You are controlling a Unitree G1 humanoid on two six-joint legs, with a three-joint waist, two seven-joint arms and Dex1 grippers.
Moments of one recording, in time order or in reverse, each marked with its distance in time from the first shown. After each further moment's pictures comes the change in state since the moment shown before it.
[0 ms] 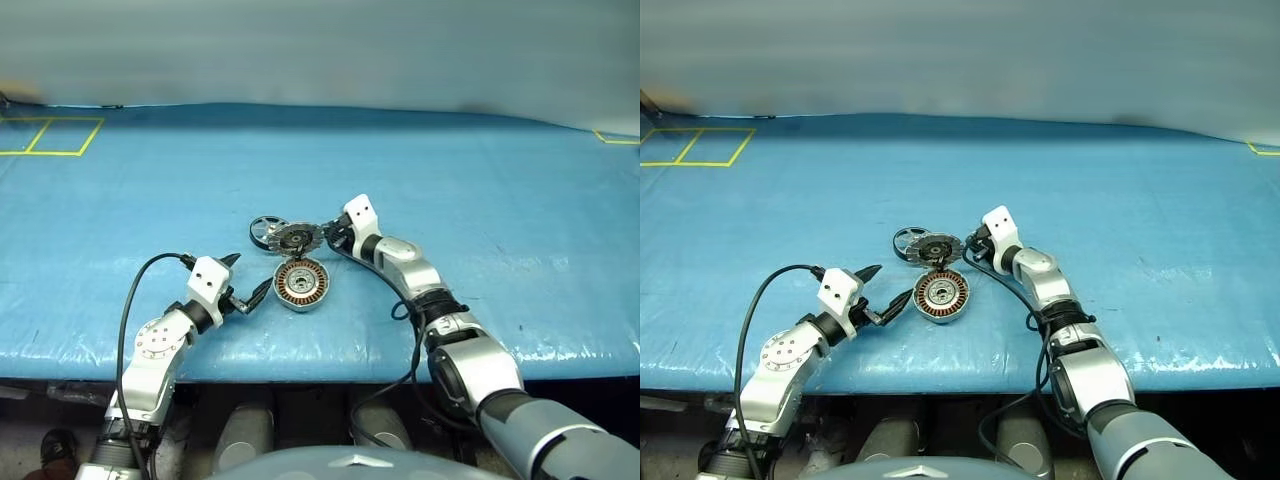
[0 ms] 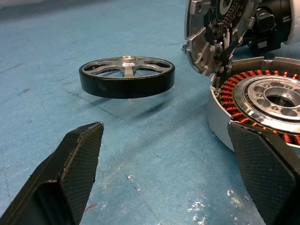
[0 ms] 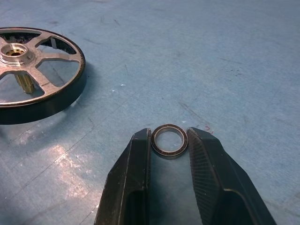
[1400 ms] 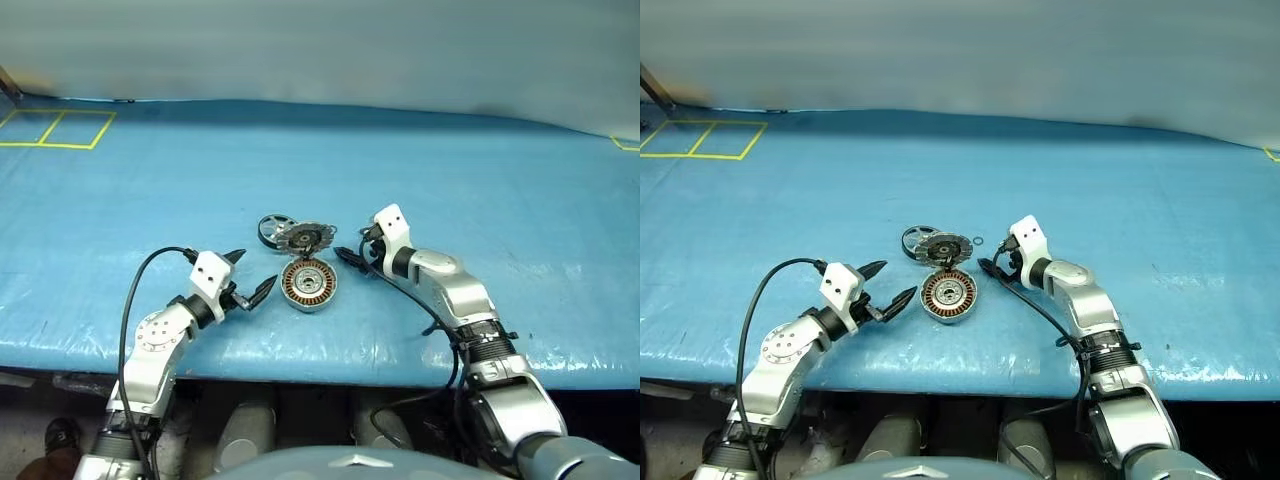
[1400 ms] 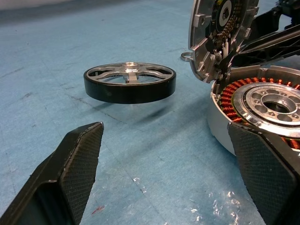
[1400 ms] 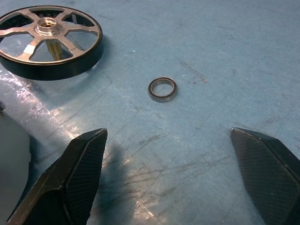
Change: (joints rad) left arm -0.032 0.005 0.001 0.007 -0.027 0.005 -0.048; right arm 0.238 -0.158 0.021 -0.527 0.133 0.351 0.049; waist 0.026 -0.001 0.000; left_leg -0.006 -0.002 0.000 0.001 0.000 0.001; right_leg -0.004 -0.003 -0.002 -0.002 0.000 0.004
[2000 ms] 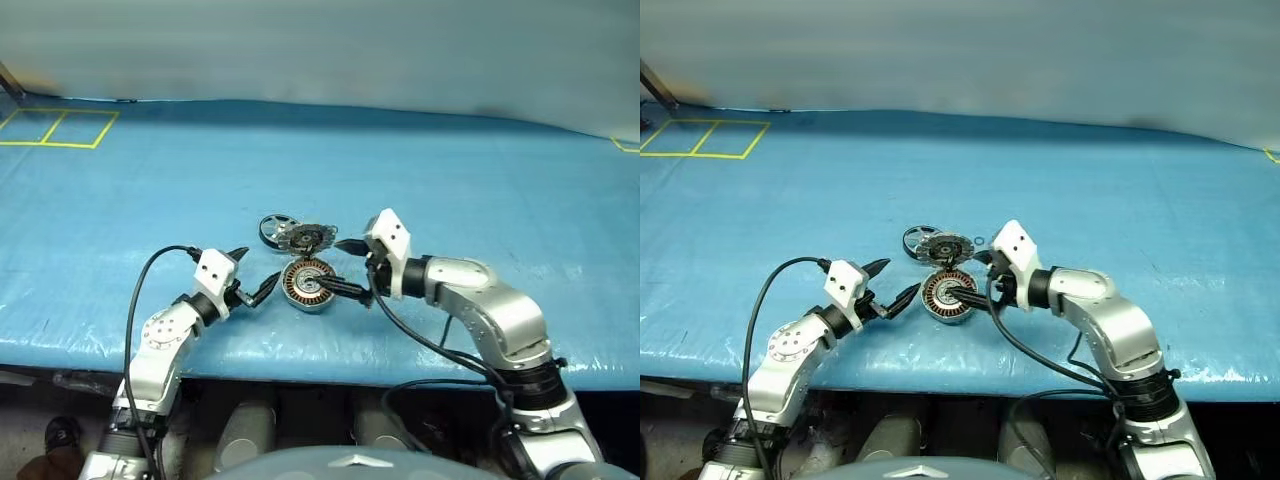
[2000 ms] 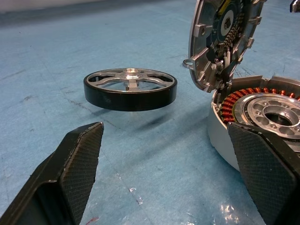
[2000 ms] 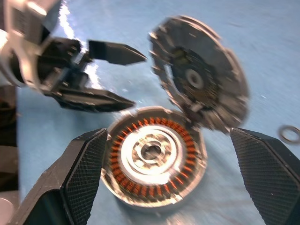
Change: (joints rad) left arm -0.008 -0.016 -0.007 0.001 0.001 0.018 0.014; right arm 0.200 -0.191 0.029 -0.760 0.161 0.431 0.150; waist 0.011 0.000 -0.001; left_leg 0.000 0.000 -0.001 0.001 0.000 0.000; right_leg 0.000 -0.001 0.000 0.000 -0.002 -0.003
